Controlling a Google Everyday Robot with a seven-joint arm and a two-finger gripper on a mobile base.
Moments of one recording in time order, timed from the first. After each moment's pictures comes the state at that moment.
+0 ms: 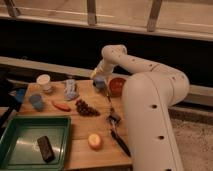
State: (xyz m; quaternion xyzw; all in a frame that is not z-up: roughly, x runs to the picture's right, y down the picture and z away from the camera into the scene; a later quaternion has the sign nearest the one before) arm -0.022 -0.071 0.927 -0.27 0.06 0.73 0.62
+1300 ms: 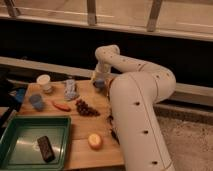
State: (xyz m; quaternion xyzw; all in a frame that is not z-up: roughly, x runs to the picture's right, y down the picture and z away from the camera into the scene) arm -0.018 -0.051 0.943 -0.26 0.12 0.70 0.65
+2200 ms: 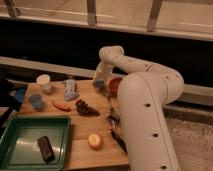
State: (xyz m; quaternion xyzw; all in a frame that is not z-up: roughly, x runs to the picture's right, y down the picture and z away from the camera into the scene) arm -0.013 -0.060 0.928 -0.27 0.08 0.72 0.63
